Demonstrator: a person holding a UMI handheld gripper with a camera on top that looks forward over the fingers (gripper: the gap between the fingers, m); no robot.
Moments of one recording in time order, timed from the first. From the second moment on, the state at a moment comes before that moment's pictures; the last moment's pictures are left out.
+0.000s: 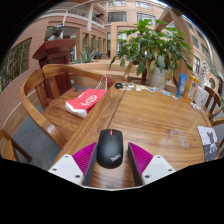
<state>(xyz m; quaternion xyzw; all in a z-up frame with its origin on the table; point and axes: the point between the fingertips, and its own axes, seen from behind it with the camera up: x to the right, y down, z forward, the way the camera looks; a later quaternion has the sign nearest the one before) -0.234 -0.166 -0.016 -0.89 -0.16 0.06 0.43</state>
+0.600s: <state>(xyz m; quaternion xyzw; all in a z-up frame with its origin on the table) -0.194 -0.148 0.173 -0.80 -0.13 0.16 0.56</state>
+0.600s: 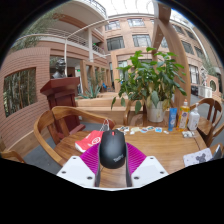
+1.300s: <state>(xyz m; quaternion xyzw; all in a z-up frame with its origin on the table) 0.214 -0.105 -0.004 -0.91 -0.01 -0.04 0.40</state>
